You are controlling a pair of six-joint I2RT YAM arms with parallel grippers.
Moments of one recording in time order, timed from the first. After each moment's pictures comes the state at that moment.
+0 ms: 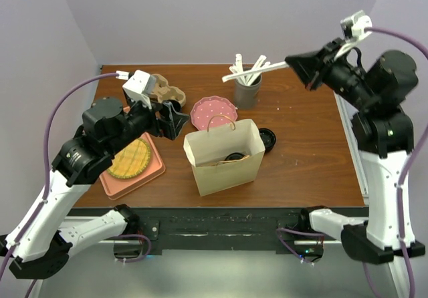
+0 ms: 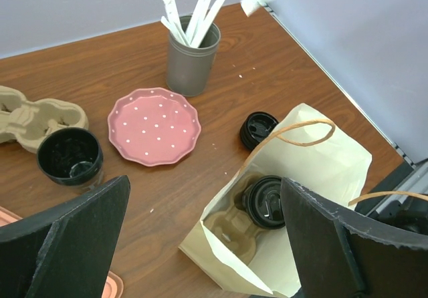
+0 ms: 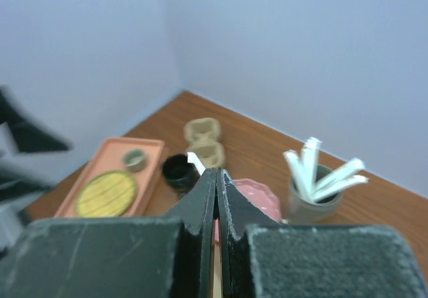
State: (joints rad) left arm -0.67 0.93 1.40 -0.68 -0.05 -0.24; right arm 0.16 1.18 1.83 -0.57 -0.48 0.18
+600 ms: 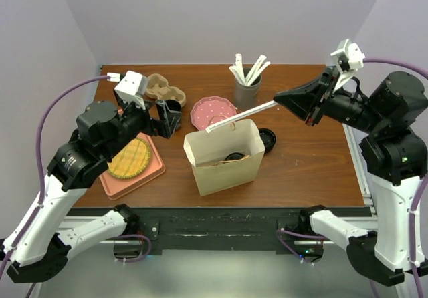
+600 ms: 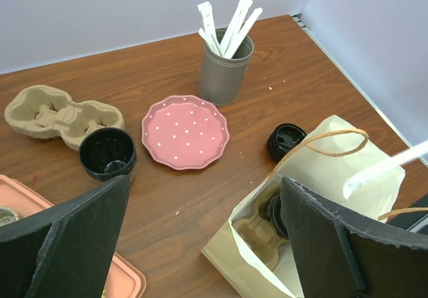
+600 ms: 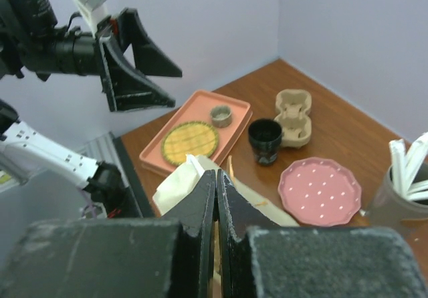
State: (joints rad) left arm -0.67 0.90 1.39 -0.68 -0.16 -0.22; right arm 0.24 1.05 1.80 -0.71 -0.78 0.17
